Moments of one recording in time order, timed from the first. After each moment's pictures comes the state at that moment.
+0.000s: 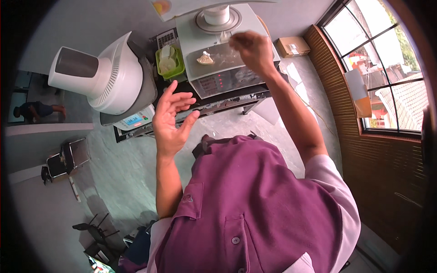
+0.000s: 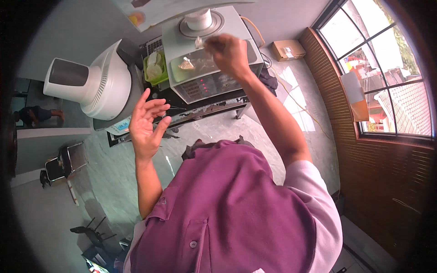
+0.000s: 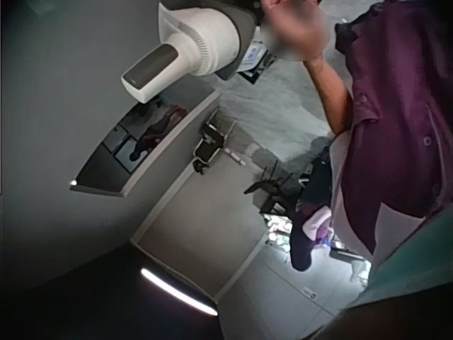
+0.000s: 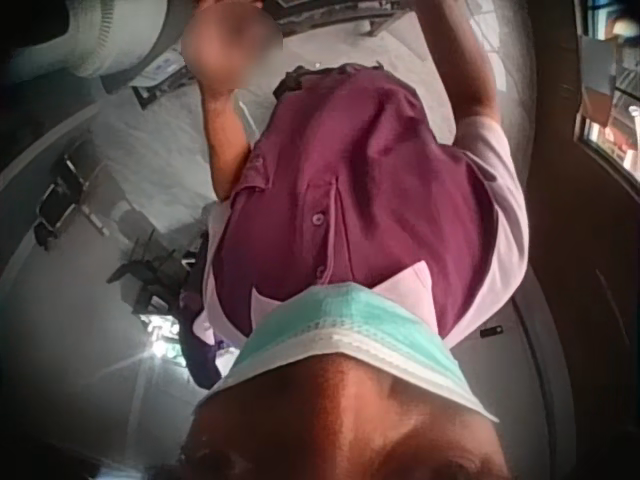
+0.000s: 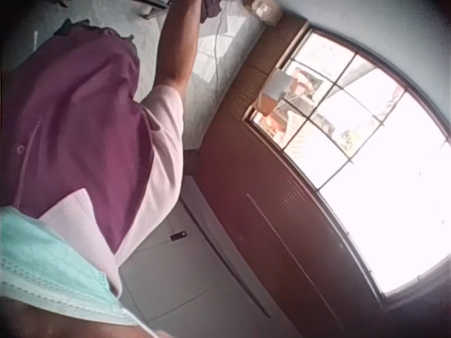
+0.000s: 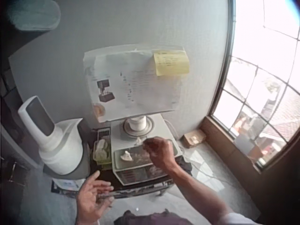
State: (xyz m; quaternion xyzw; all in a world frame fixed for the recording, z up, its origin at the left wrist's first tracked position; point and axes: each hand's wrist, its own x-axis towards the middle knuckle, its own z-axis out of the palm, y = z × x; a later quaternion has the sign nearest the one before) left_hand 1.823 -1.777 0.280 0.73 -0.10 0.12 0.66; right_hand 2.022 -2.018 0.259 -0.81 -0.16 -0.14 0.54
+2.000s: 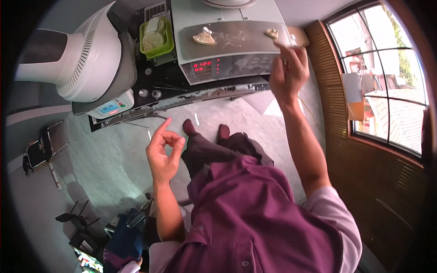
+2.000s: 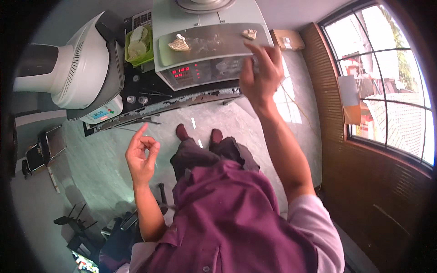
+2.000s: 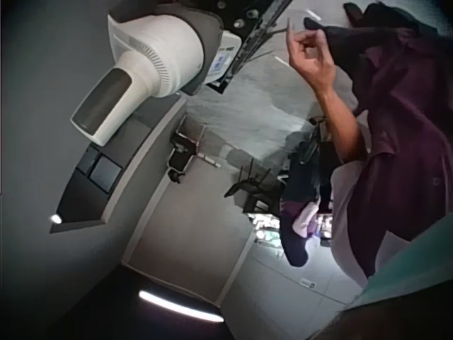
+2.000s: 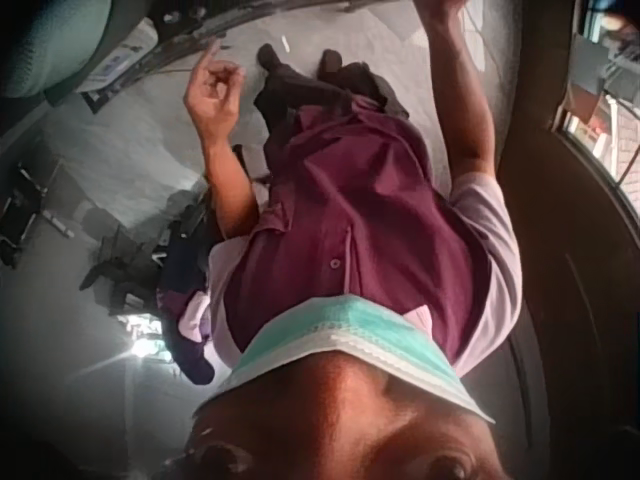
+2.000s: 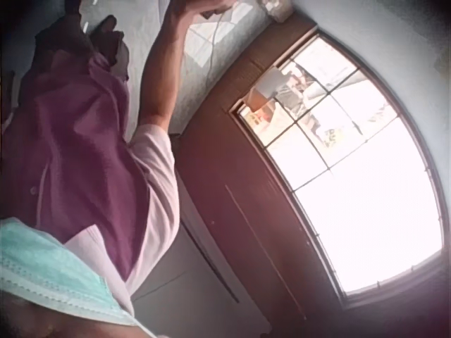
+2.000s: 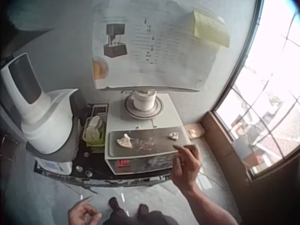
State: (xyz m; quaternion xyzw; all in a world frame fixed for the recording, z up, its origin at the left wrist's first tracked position) left_hand 1.742 -1.762 0.189 0.74 0.11 0.07 0.65; right_hand 1.967 -2.049 0.205 -0.85 -0.14 -0.34 0.39
